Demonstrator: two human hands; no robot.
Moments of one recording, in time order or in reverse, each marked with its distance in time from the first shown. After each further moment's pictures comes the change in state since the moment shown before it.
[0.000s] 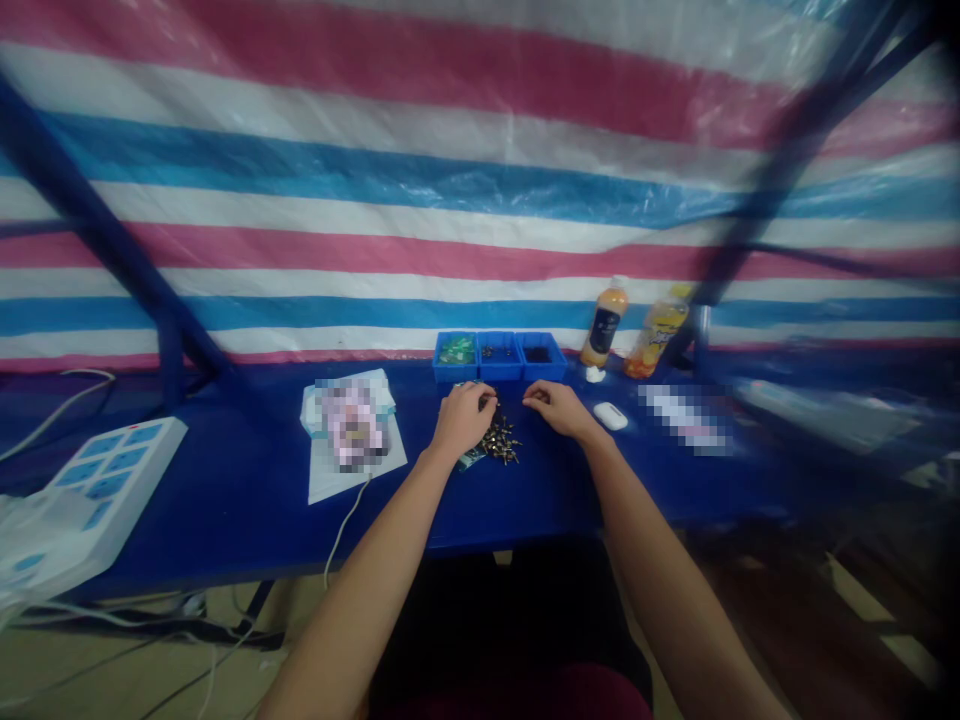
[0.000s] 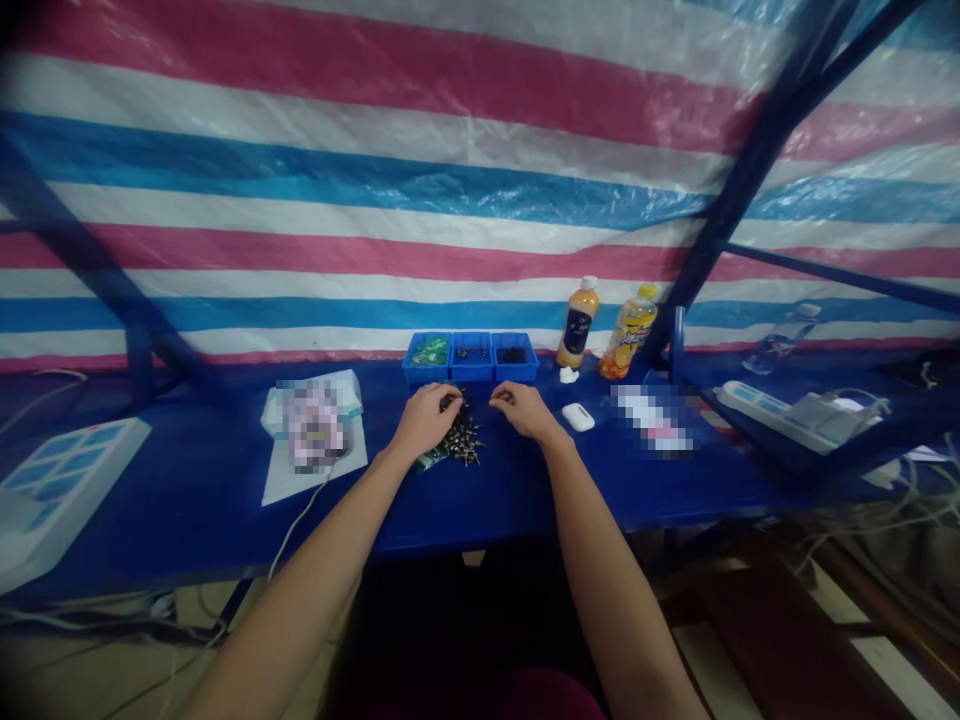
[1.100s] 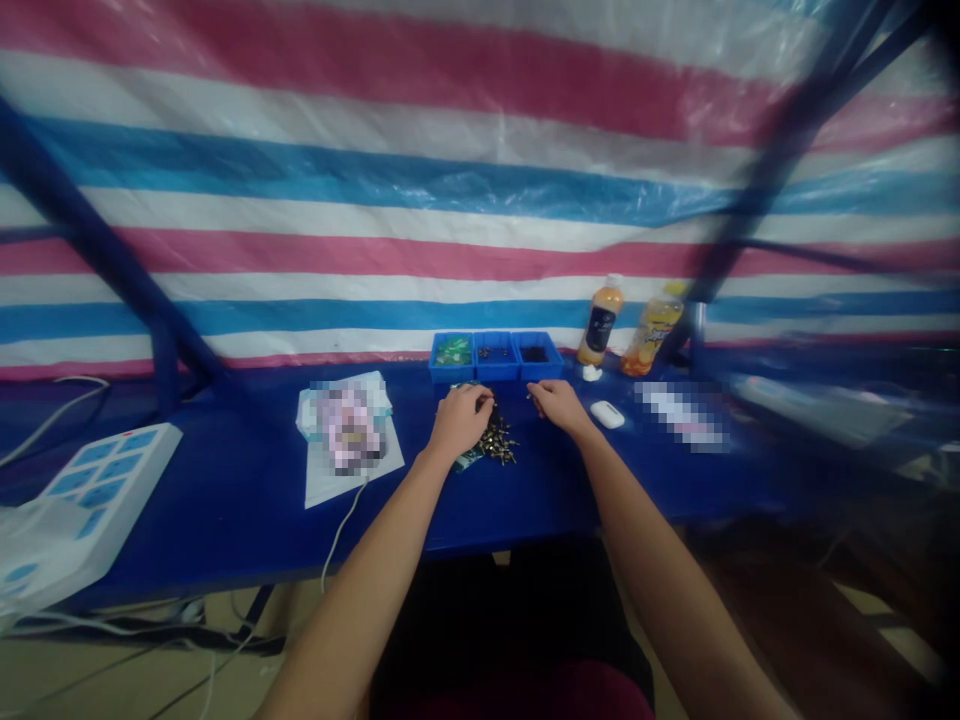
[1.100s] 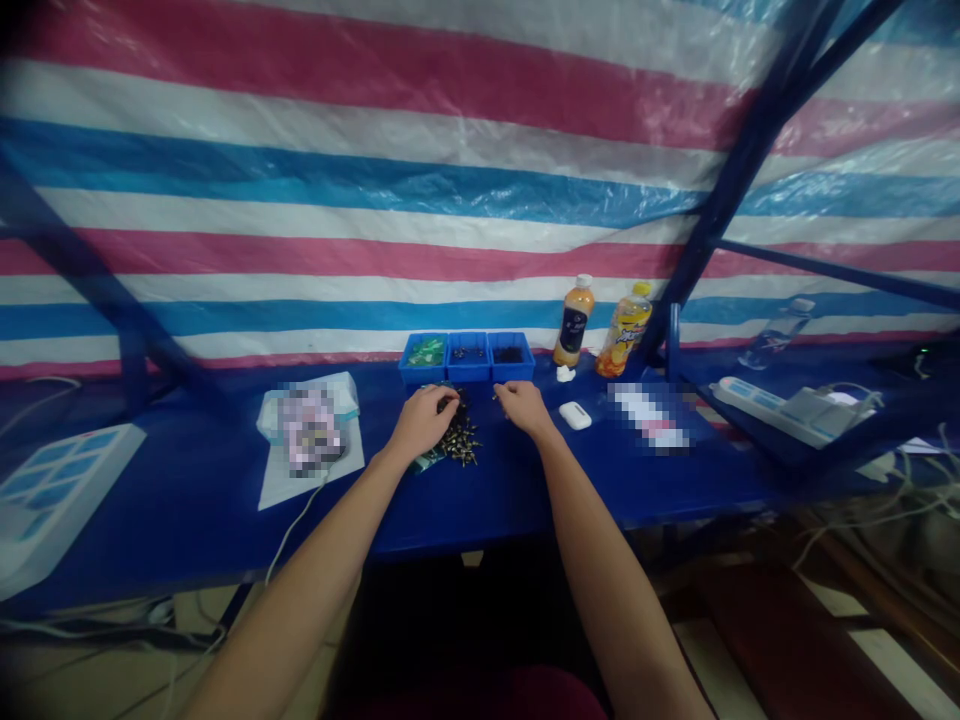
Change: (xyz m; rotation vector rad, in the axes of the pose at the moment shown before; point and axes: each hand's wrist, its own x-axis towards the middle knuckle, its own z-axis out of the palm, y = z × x) left_hand 0.001 -0.004 0.002 -0.005 -0.018 0.021; right_hand 0.006 0.000 0.006 0.210 0.145 0.260
